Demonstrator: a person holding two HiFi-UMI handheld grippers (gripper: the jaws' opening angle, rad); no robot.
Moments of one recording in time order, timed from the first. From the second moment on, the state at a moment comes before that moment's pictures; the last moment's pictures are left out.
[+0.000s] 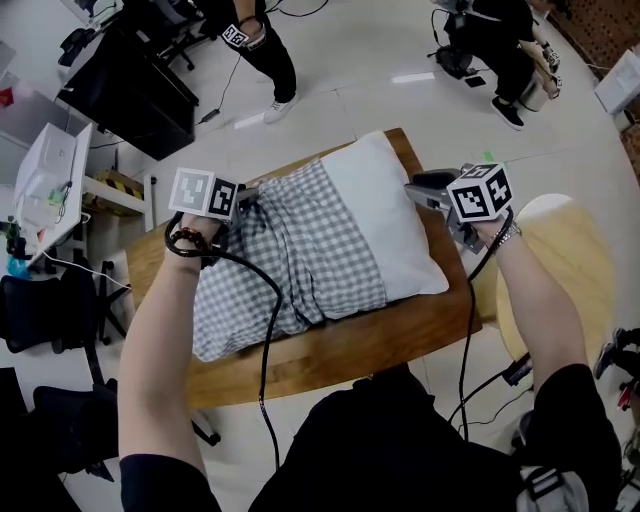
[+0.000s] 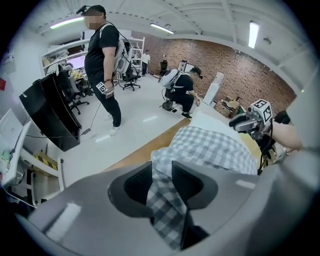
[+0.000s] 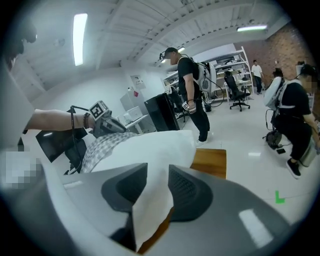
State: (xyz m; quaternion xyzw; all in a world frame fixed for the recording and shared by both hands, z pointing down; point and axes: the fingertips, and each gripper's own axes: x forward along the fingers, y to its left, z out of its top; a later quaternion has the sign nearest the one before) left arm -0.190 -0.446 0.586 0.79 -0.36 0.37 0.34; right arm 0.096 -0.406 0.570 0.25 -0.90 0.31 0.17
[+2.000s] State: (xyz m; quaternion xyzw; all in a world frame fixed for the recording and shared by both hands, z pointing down) left arm -0.149 -0.156 0.651 0.78 -0.47 0.24 0.34; right arm 0.049 -0.200 0.654 0.28 -0.86 -0.05 0.42
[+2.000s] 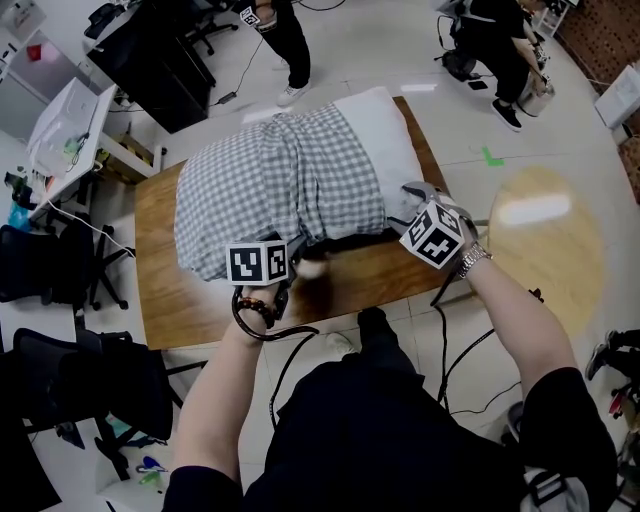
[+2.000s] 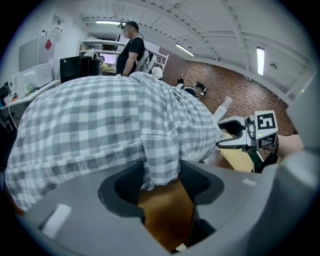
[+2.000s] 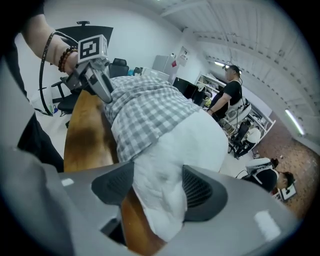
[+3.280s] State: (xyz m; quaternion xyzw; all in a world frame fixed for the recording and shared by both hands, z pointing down) left arm -0.299 -0.150 0.633 0.72 -0.58 0.15 0.35; right arm 0.104 -0.234 0.624 0.38 -0.82 -0.03 0.42
